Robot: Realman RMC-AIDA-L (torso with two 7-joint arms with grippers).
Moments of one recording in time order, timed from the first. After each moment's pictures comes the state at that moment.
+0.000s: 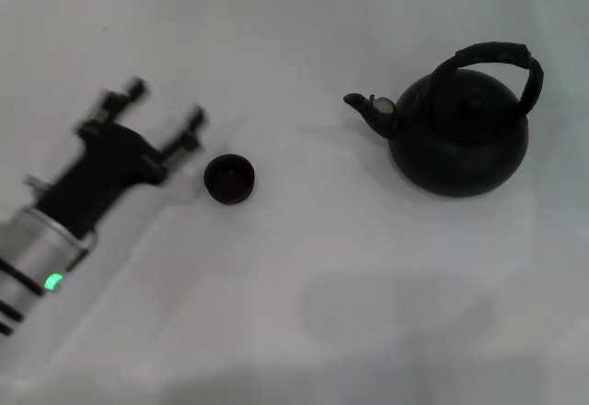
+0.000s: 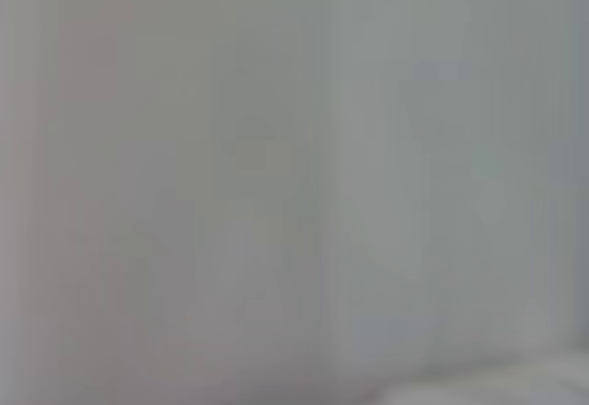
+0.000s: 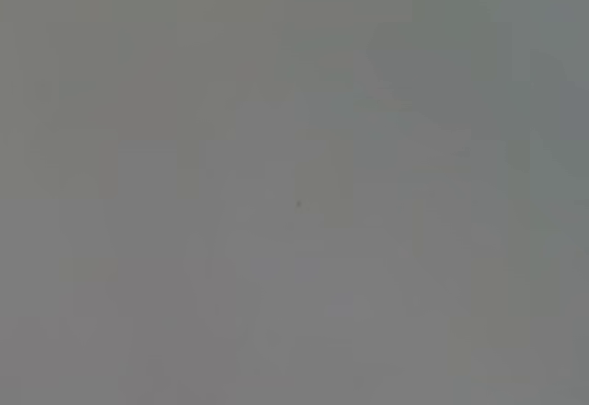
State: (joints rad) left arm -0.29 -2.08 -0.68 -0.21 -0.49 -1.33 2.82; right arm 0.49 2.01 -1.36 -0.22 0.12 -0.87 0.15
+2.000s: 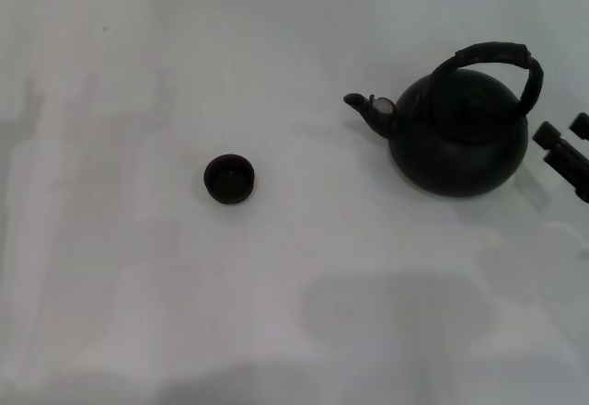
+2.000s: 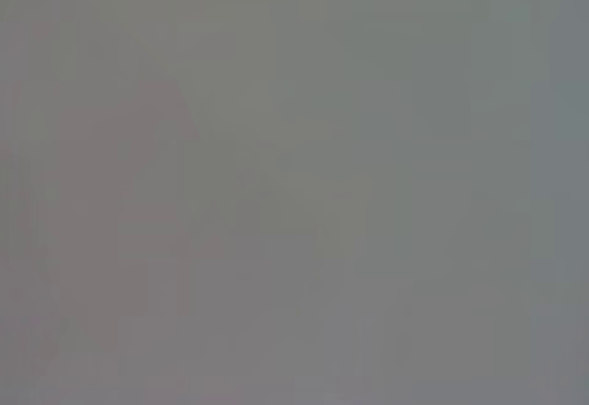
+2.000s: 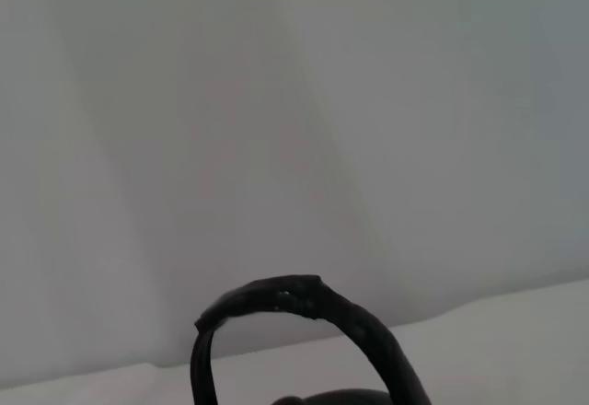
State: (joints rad) left arm -0.30 -2.08 -0.78 -0.15 -1.09 -1.49 2.82; right arm -0.10 2.01 -1.59 -0.67 -0.60 -1.09 0.98
